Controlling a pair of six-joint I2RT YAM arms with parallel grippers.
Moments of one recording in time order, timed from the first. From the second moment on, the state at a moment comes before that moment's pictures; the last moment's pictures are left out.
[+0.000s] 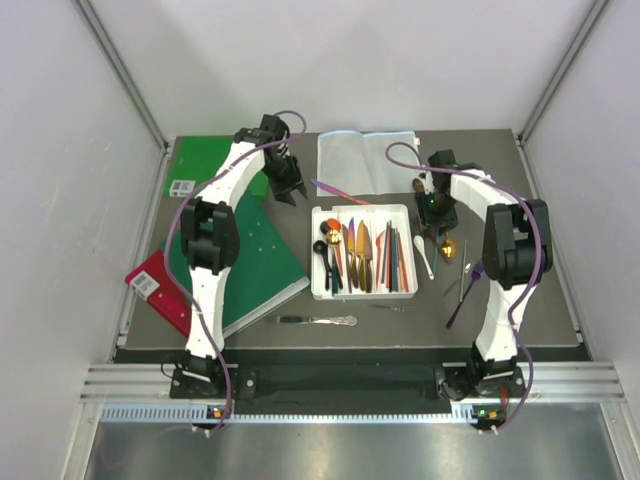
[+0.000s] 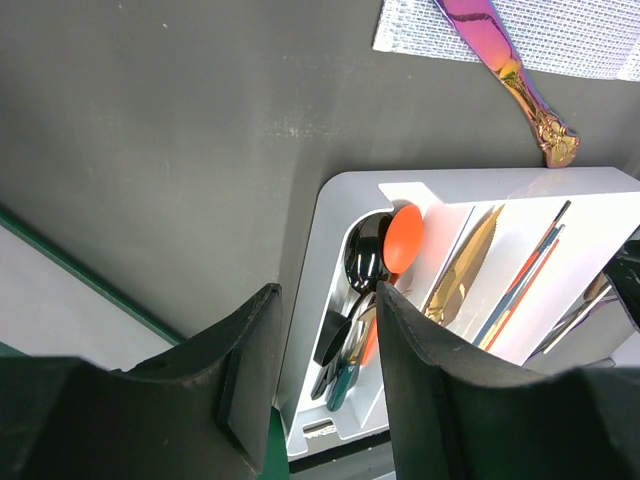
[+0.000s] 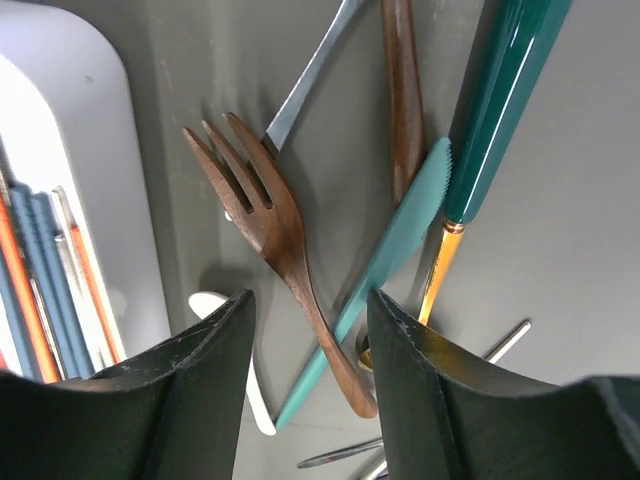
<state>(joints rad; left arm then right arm) -0.26 2.31 2.19 -1.08 0.27 -0.58 0.16 2.00 1.49 -0.81 -0.01 0.02</state>
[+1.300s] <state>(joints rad) -0.26 2.31 2.15 -1.08 0.25 -0.58 0.18 2.02 1.48 -0.78 -0.01 -0.02</state>
